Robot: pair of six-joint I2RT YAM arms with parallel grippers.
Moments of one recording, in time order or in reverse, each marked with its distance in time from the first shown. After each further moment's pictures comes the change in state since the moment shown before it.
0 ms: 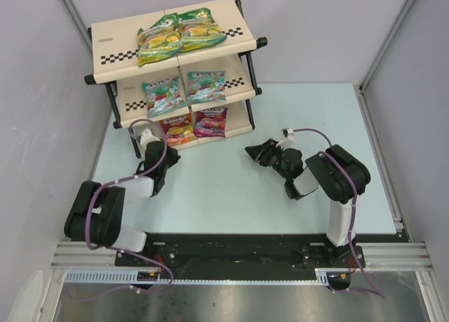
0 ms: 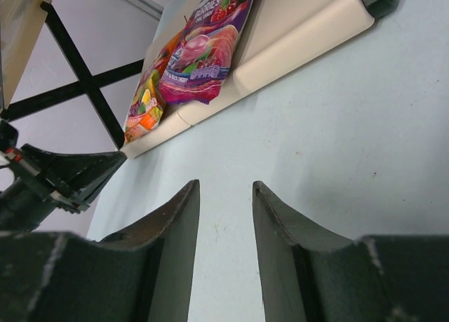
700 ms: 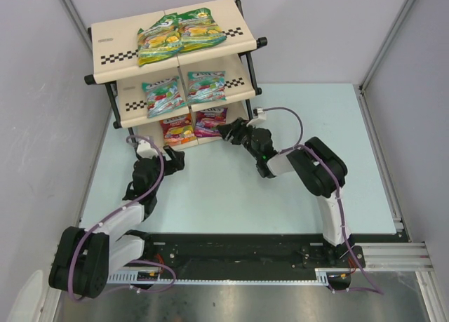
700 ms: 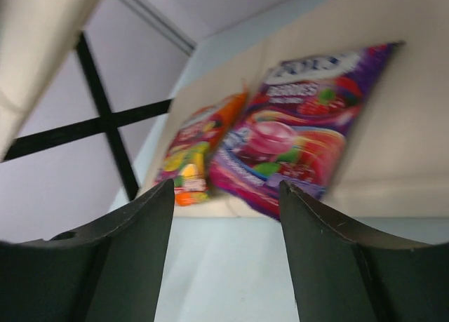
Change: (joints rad) left arm 0.000 -0.397 -0.226 0.059 0.145 0.251; right arm 0.136 0.156 0.468 -0.172 0.130 -0.119
